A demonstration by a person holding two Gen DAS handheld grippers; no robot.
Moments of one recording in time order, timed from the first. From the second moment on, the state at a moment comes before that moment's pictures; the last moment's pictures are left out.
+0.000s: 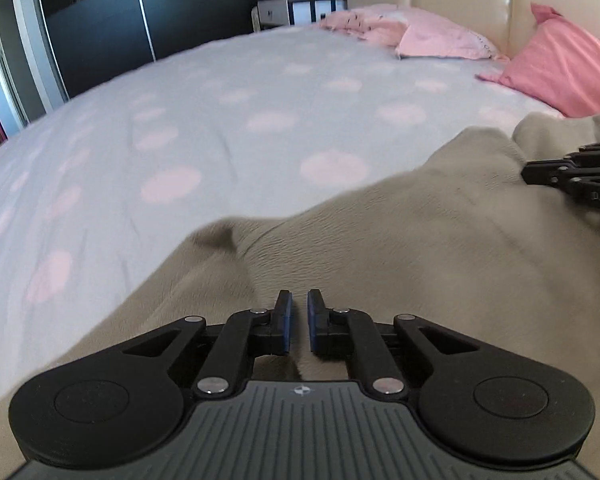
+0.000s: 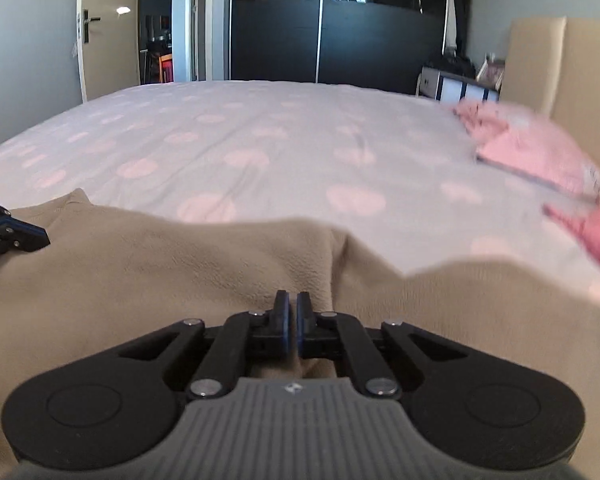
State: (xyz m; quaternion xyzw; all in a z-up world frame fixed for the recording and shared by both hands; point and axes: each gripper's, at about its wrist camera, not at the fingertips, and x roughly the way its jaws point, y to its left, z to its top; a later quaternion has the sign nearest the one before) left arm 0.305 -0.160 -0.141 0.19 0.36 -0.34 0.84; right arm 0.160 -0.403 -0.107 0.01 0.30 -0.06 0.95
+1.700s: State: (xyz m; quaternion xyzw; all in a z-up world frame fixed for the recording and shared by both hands) left arm 0.141 -0.182 -0.122 0.31 0.29 -0.53 0.74; right arm 0.014 -0.282 -0.106 -0.04 0.34 0.19 0.92
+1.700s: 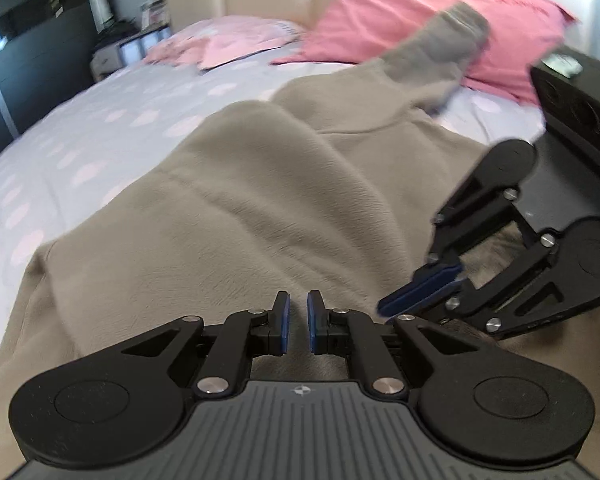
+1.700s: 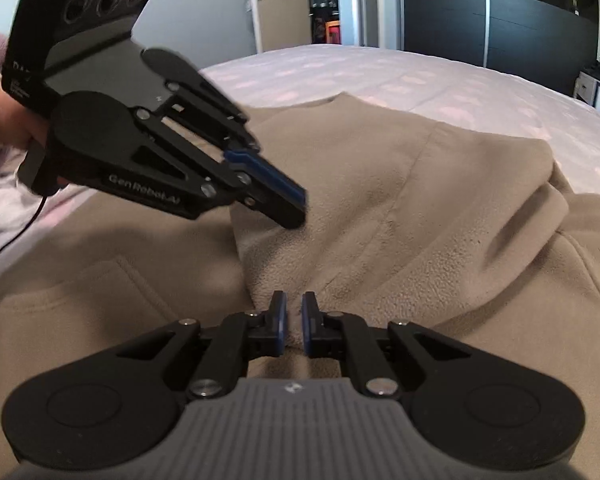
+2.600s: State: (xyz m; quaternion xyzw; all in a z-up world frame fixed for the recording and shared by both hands) left arm 0.195 -0.144 -0.071 0.26 0.36 -0.43 0.79; right arm -0.044 -0.510 -0.046 0.12 0.22 -0.18 0.95
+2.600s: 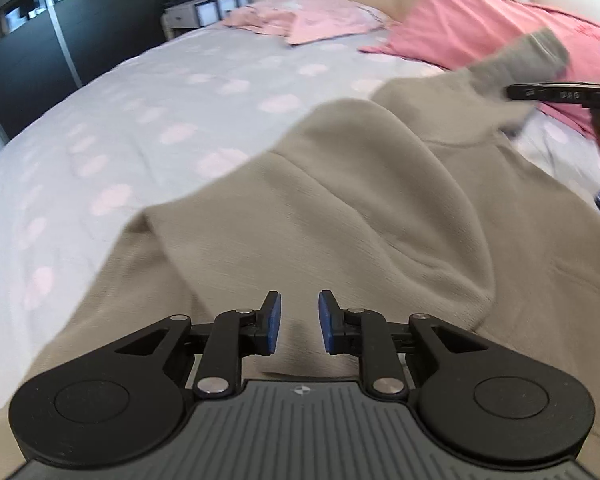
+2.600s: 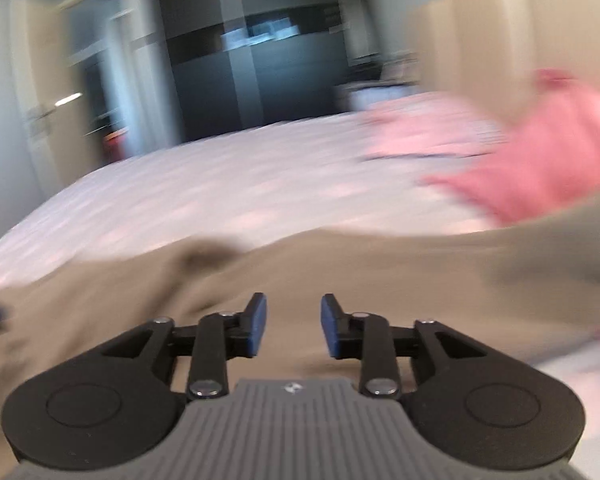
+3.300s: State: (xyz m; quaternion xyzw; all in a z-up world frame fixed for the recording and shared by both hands) left arm 0.220 -0.136 -0.071 0.21 0.36 -0.38 0.82; right arm -0.141 -0.735 -0.060 0.21 0.12 -0.46 0.86
